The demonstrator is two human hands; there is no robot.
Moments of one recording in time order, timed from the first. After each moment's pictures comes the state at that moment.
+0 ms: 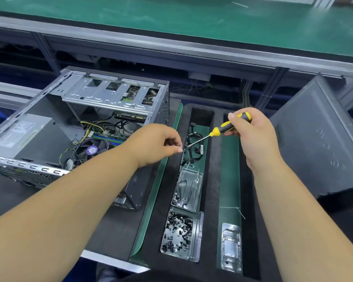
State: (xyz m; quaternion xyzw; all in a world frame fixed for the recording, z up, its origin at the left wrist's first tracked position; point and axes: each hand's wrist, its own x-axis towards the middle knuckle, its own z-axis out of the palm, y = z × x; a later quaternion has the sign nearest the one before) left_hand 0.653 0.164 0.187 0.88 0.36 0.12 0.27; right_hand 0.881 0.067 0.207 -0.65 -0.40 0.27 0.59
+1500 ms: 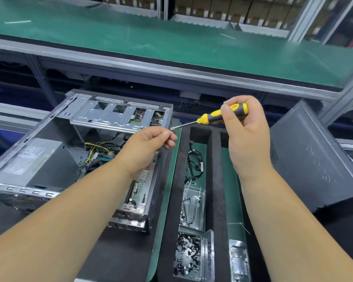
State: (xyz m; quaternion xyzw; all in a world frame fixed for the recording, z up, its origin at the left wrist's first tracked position) left_hand 0.619 0.185 0.209 0.64 0.31 0.37 0.60; right_hand 0.797 0.079 0.278 -0.55 -0.50 0.14 0.66
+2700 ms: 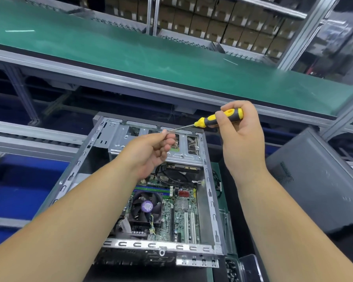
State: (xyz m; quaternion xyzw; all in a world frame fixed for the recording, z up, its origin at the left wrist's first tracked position) left_hand 0.510 0.302 0.240 0.38 0.30 0.31 0.82; right_hand 0.660 0.187 0.309 -0.62 -0.51 0.03 0.59
